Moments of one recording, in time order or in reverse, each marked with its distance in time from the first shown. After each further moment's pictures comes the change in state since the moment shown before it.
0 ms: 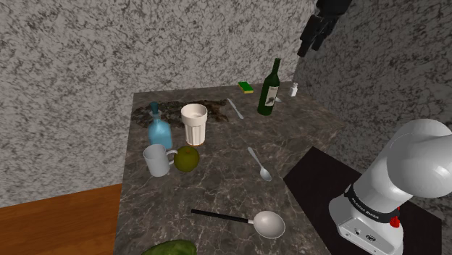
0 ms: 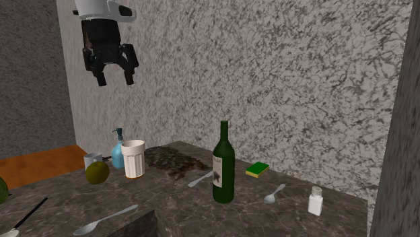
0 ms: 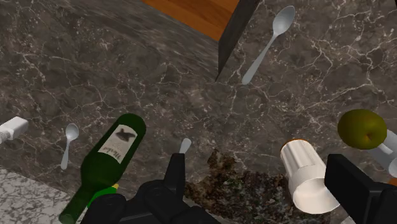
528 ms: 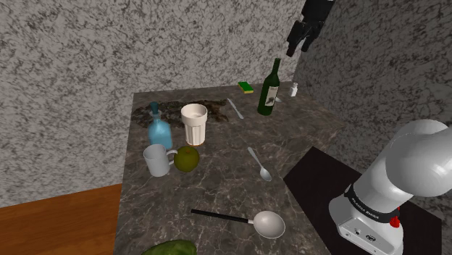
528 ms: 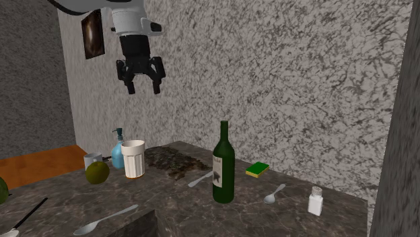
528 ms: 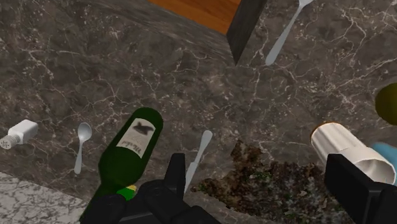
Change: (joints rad) arm -0.038 0.183 -0.074 0.065 -0.019 0.108 -0.024
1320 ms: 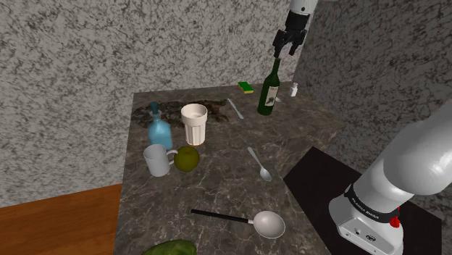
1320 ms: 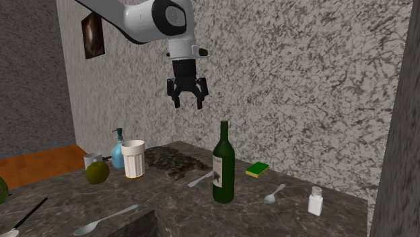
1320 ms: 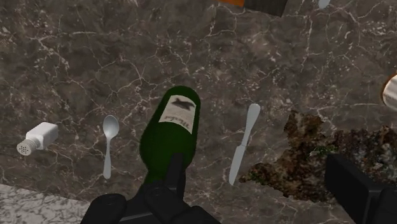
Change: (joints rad) arm -0.056 0.393 -0.132 0.231 0.042 0.135 -0.054
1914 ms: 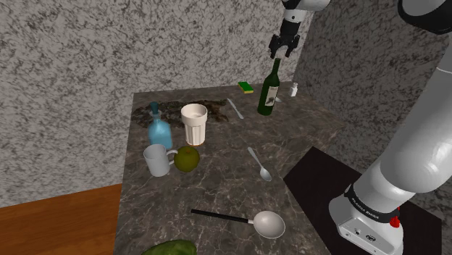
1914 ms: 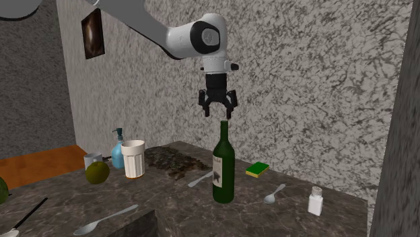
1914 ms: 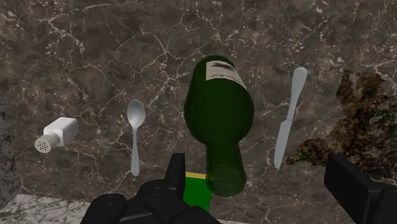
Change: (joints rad) arm -0.073 0.334 -0.076 0.292 0.111 0.006 -0.067
